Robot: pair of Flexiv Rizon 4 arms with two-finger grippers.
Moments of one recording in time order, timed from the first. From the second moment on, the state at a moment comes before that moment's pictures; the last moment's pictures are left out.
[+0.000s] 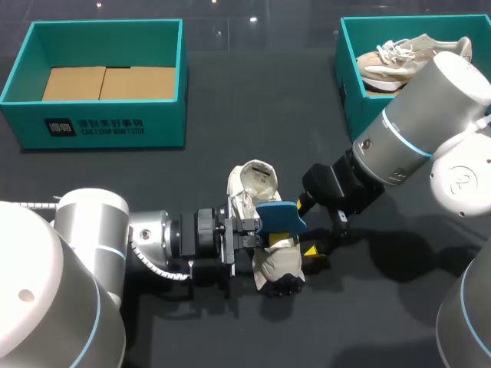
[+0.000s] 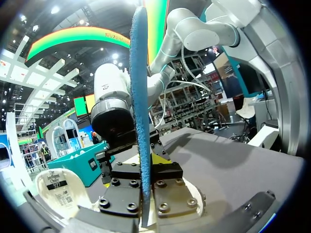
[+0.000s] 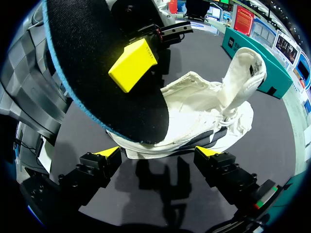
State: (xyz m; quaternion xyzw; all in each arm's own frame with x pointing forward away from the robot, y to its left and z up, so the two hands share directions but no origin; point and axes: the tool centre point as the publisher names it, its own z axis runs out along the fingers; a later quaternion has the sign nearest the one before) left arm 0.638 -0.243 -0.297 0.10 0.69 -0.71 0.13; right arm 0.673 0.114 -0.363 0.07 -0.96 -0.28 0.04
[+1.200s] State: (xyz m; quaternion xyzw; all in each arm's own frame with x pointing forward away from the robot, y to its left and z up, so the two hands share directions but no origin) left arm 0.651 -0.239 -0.326 0.12 0.71 -0.67 0.18; right arm 0.673 0.114 -0.363 0.07 -0.96 -0.28 0.04
